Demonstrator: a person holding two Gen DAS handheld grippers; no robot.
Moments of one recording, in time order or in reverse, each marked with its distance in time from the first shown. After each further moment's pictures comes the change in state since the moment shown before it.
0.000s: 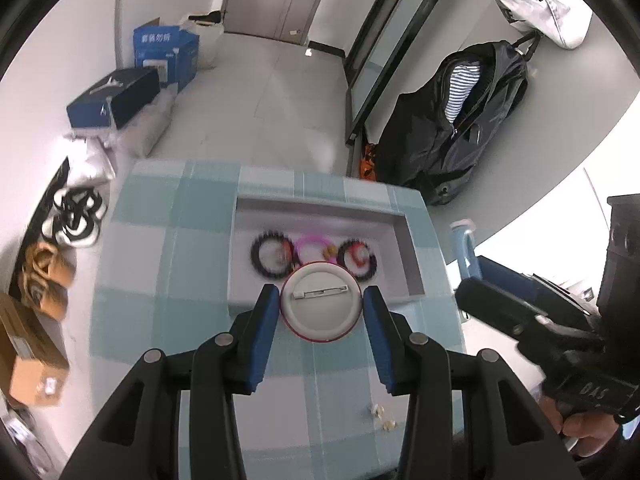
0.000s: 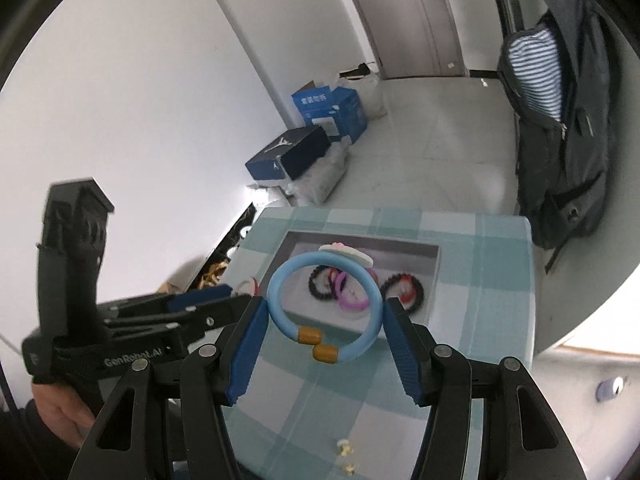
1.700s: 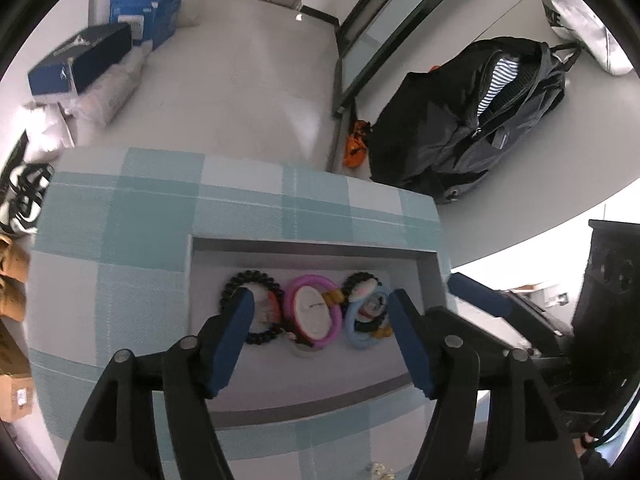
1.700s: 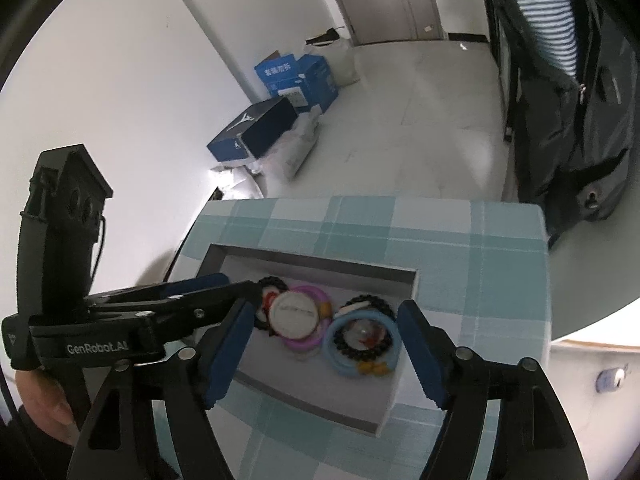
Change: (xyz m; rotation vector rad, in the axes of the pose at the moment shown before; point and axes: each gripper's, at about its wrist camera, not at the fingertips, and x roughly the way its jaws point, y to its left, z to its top) left arm 0.076 0.026 0.044 -0.066 0.131 -0.118; right arm 0.073 -0.047 0.021 0.077 0.099 -0.077
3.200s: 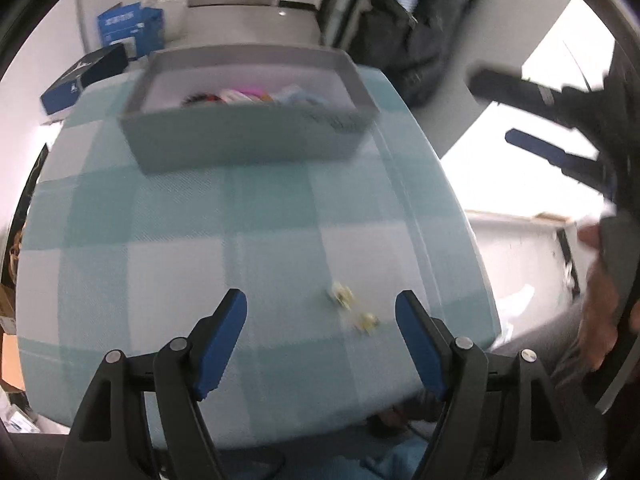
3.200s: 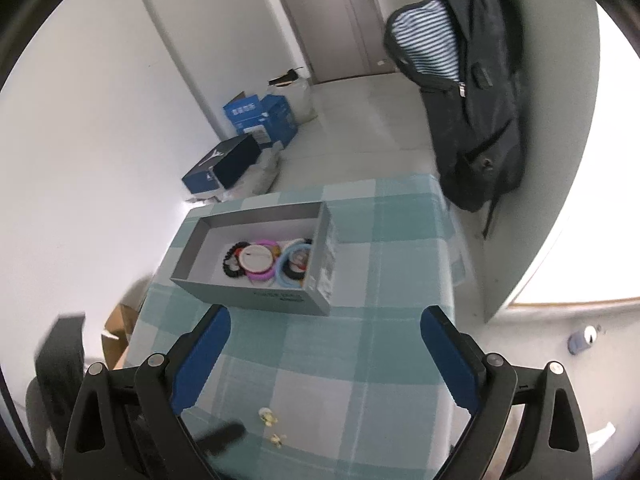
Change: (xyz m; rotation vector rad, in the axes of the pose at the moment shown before) left arm -0.003 -0.072 -0.167 0.191 0.034 0.140; right arm -0.098 -0.026 -0.090 0.091 -0.147 -0.109
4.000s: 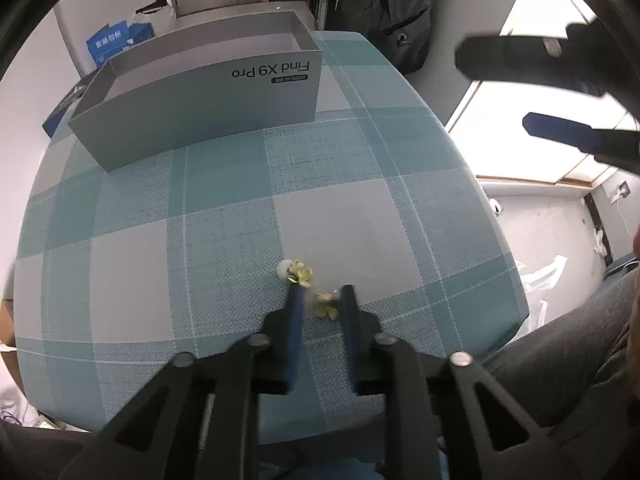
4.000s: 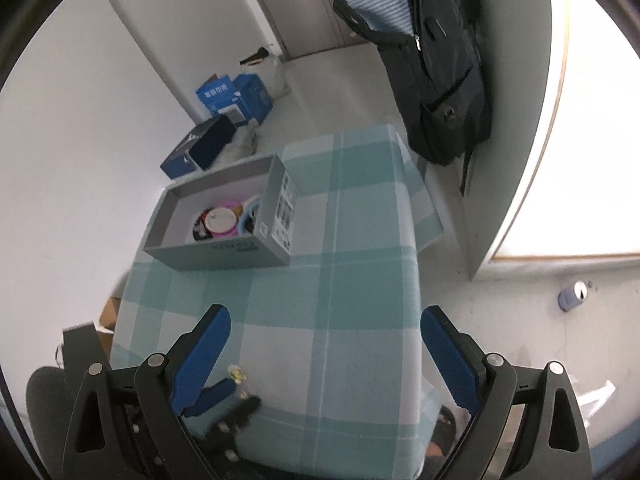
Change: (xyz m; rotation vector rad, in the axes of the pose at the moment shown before) left arm 0.028 -0.034 -0.009 0.080 0.027 0.122; right arm 0.003 -0.027 -0.028 0.063 0.117 -0.040
